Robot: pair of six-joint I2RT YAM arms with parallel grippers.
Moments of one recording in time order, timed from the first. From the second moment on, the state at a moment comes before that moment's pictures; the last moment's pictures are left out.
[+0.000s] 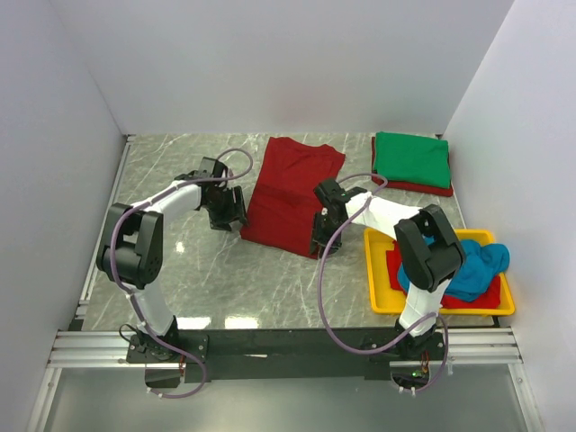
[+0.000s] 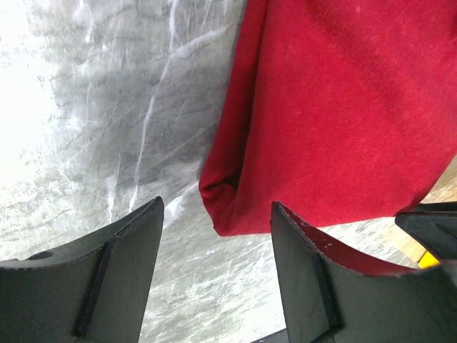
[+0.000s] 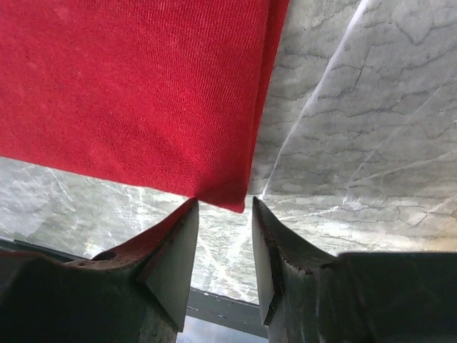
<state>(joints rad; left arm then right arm) -0.28 1.80 1.21 -0.56 0.27 -0.47 0.53 1.81 1.16 -0.69 -0.20 0.72</state>
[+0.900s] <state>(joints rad) -0.29 1.80 1.18 -0.57 0.25 -0.51 0.53 1.84 1.16 -0.68 -0.20 0.72</state>
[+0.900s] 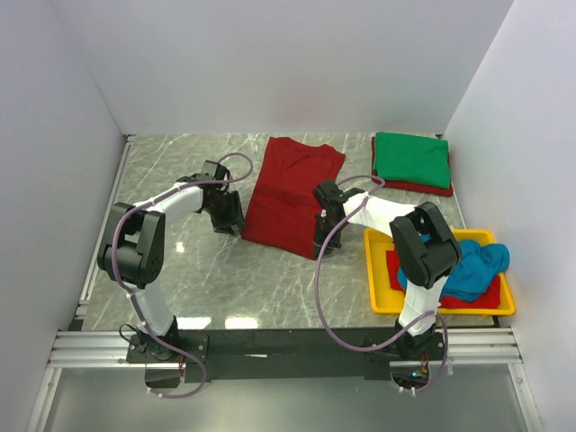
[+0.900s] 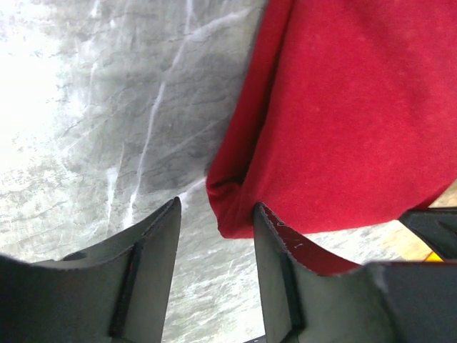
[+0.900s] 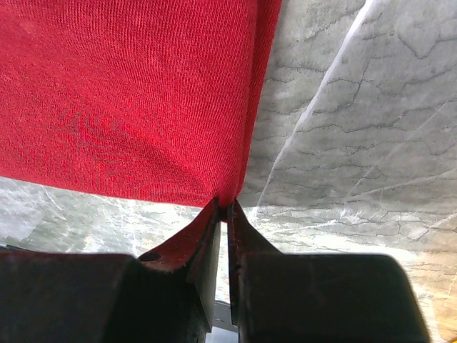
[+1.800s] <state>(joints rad) -0.30 1.89 1.22 -0.61 0.28 -0.51 0.53 1.85 1.16 -0.68 -0.20 0.72</state>
